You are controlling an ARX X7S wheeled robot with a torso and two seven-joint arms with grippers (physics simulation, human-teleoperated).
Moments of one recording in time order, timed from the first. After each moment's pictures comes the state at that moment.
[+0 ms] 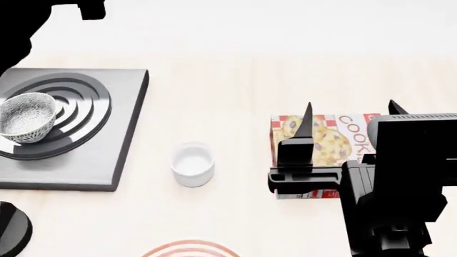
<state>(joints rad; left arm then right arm) -1.67 -0.07 0.27 -1.25 -0.30 -0.52 -0.14 0.58 0.29 0.11 -0.79 0.53 1.22 0.26</state>
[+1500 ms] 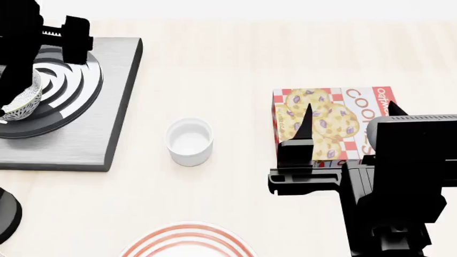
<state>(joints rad) -1.62 -0.07 0.42 -1.21 -0.19 -0.71 -0.26 0.58 0.31 0.10 -0.78 0.57 1.20 0.29</state>
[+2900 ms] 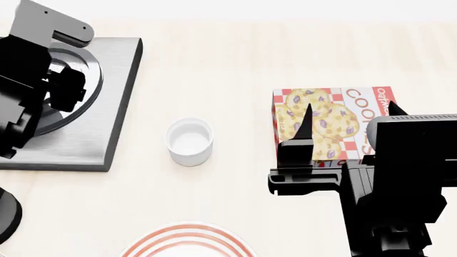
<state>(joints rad) -1.48 -0.11 0.58 -1.07 -0.13 -0.85 -0.28 0.58 0.33 0.09 -0.77 0.61 1.19 0.33</state>
